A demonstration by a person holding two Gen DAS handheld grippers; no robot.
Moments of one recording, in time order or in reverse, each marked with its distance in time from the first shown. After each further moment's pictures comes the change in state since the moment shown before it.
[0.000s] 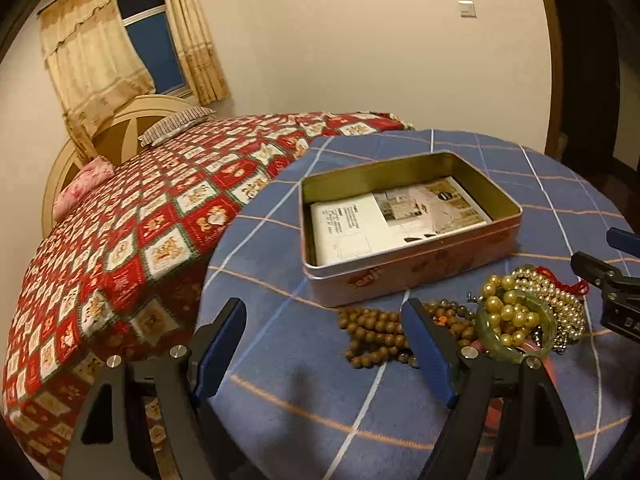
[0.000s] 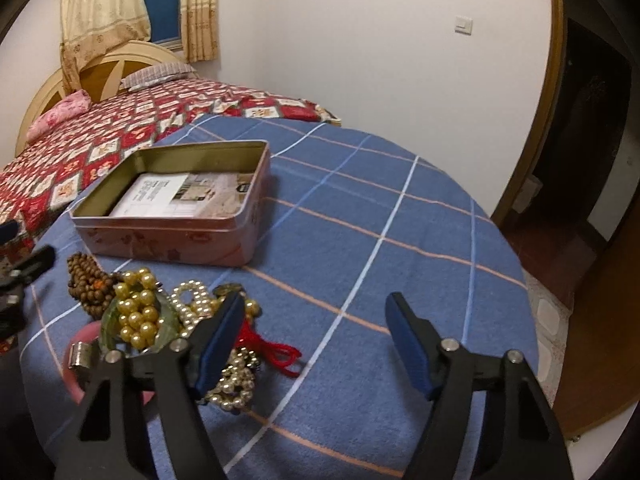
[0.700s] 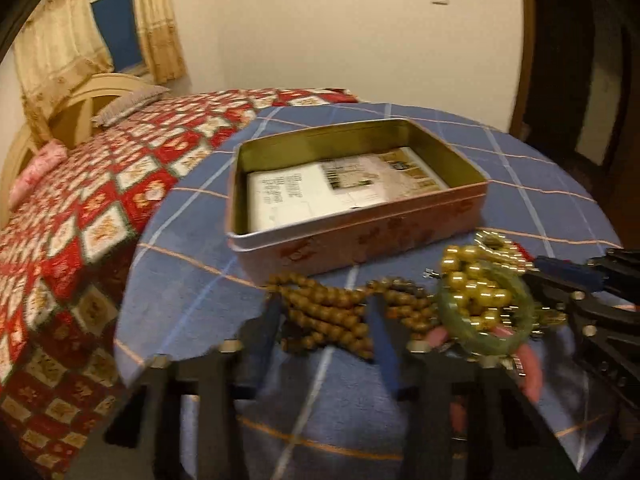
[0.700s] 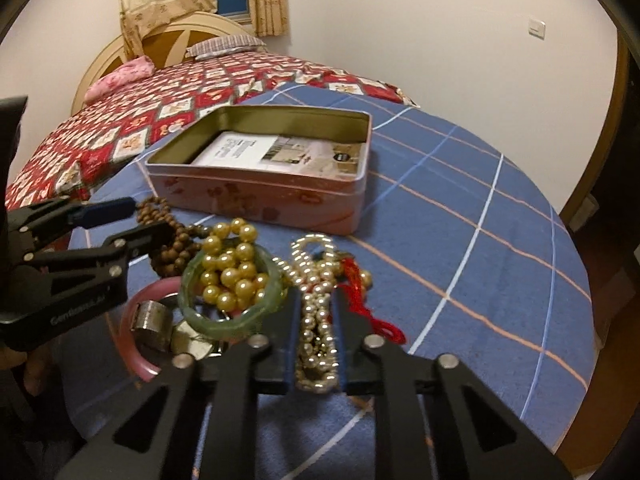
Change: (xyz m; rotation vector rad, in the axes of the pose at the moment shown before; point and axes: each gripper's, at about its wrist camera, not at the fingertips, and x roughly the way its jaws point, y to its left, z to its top) left arm 0.025 -0.015 -0.008 0.001 0.065 -0.217; right arm 0.008 0.045 -0.010 -0.139 0.062 0.207
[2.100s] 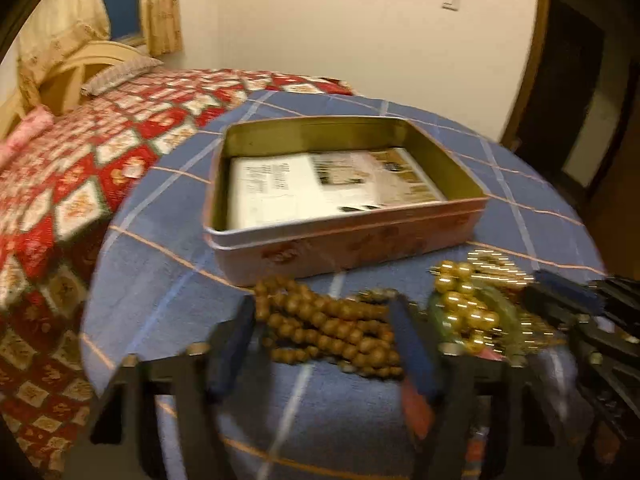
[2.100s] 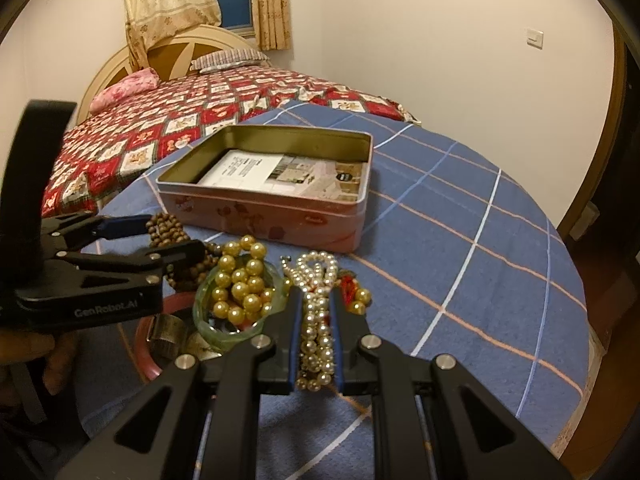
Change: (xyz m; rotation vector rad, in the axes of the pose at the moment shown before) left arm 0.015 0.007 0.007 -0.093 0.050 -0.094; right arm -0.009 0.001 0.005 0.009 -0.046 0.011
